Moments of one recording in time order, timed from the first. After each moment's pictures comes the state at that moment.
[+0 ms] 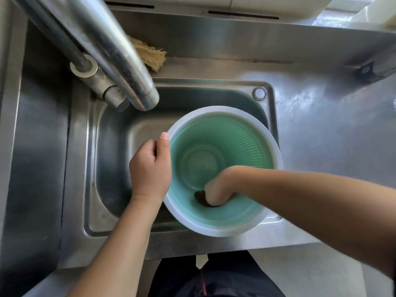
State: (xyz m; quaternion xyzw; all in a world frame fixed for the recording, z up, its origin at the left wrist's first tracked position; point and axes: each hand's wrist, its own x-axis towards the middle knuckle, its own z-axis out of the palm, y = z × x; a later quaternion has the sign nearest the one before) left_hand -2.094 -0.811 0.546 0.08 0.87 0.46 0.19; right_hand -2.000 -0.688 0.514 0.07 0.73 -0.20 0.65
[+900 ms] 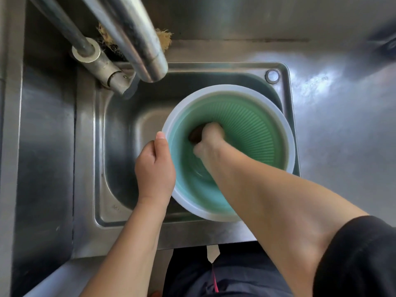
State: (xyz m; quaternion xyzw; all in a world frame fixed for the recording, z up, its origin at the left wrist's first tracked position) left_hand -2.084 -0.831 0.530 -0.03 0.82 0.51 0.25; right_hand -2.084 -0.695 0.458 0.66 0.06 -0.72 -0.19
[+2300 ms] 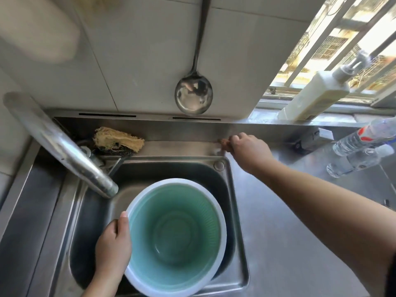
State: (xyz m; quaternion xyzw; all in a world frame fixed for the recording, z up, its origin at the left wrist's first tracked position) left_hand -2.083 -0.822 0.547 -0.01 0.89 0.41 0.22; right_hand -2.002 -0.455 0.619 0.28 0.96 0.06 0.06
